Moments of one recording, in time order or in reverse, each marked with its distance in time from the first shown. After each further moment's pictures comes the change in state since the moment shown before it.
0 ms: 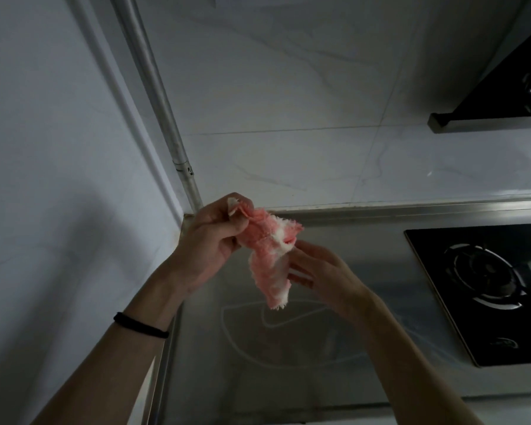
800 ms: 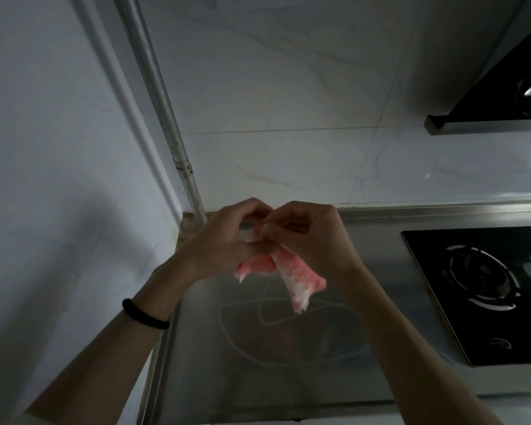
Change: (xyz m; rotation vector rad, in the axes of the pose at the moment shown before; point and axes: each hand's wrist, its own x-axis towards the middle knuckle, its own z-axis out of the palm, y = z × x) left_hand 0.002 0.009 0.013 0.890 -0.113 0.074; right_hand -0.003 -0.066 0.027 -0.446 0.123 -0.473
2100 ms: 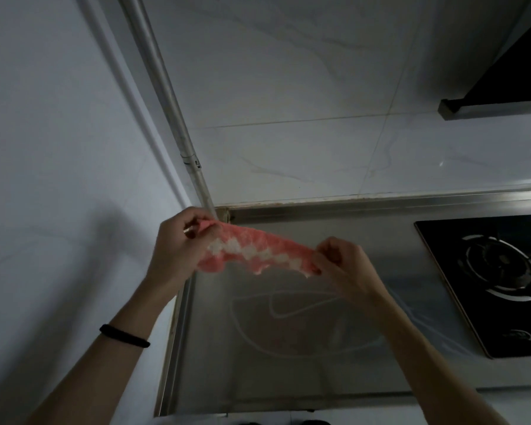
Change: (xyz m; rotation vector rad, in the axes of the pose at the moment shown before) left_hand -0.045 -0.052 -0.015 -0.069 0.521 -0.294; right_hand -0.044 0.084 -0.014 -0.313 0.088 0.304
